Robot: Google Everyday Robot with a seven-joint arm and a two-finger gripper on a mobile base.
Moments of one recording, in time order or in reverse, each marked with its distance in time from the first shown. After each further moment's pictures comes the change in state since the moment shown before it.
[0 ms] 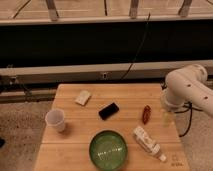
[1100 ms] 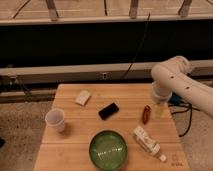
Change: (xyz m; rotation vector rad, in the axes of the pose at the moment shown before) arm -0.048 -0.044 -0.001 0.013 0.030 -0.071
